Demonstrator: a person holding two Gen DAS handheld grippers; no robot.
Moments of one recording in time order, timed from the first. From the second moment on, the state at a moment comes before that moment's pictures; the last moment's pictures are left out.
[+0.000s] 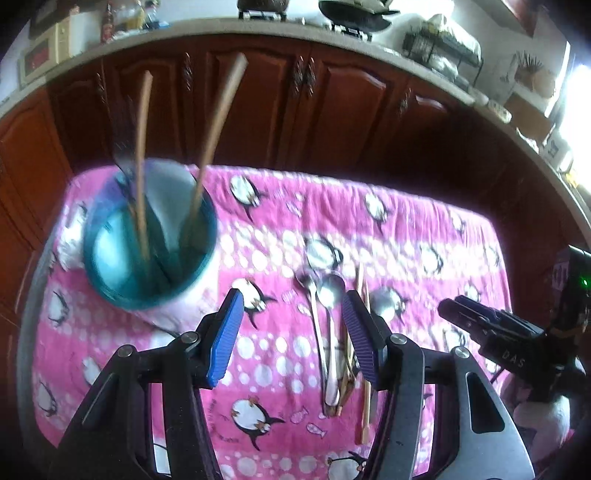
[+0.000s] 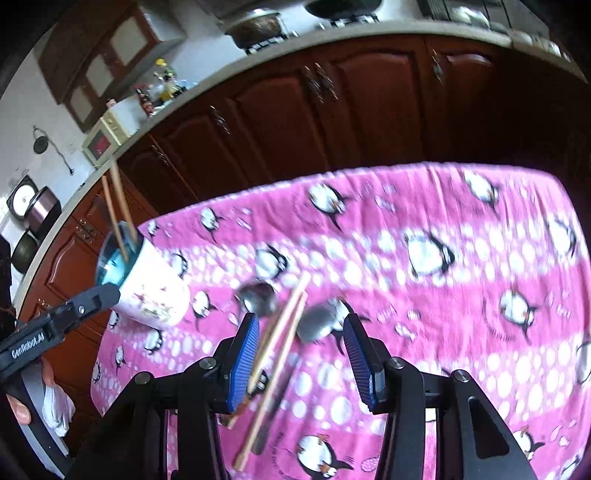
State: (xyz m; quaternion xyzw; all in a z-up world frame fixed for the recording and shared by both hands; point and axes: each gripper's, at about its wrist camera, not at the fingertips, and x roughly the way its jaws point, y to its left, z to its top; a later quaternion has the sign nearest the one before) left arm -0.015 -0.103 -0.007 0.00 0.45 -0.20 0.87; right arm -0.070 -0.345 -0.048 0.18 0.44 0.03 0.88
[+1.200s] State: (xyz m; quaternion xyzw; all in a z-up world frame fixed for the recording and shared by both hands) left arm 0.036 -0.149 -0.102 -0.01 0.54 -0.20 0.82; right arm -0.033 -0.371 -0.130 0.34 0.47 0.08 0.81
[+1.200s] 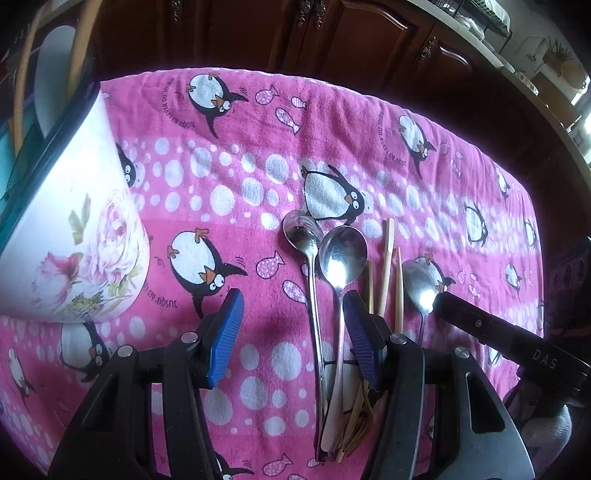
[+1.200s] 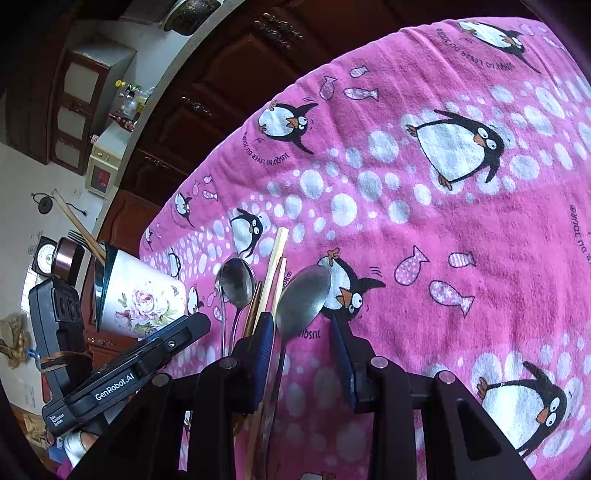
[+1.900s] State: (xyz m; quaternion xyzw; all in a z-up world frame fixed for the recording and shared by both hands) left arm 0.044 -0.156 -0.116 -0.01 0.55 -0.23 0.80; right arm -0.023 -0.376 -0.138 0.34 0.46 0.10 0.82
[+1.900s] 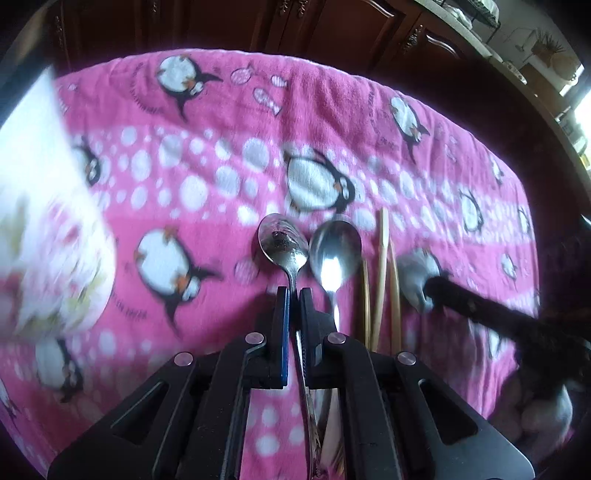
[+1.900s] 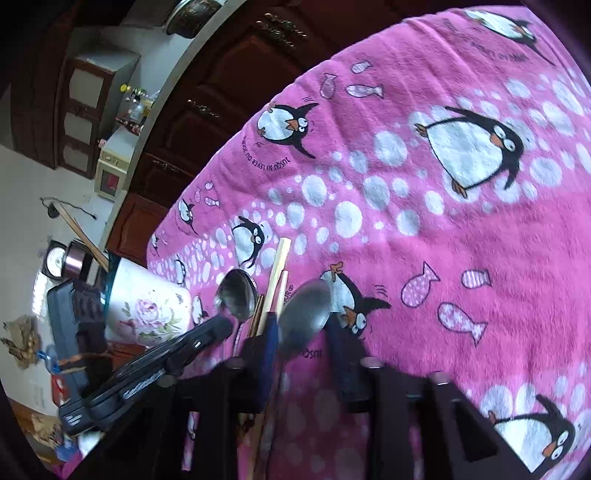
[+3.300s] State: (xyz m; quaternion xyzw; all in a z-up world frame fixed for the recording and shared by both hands) left arm -0.045 -0.071 -0.046 -0.04 0.50 -0.31 0.80; right arm -0.067 -0.352 -0.047 0.33 0.36 0.19 0.85
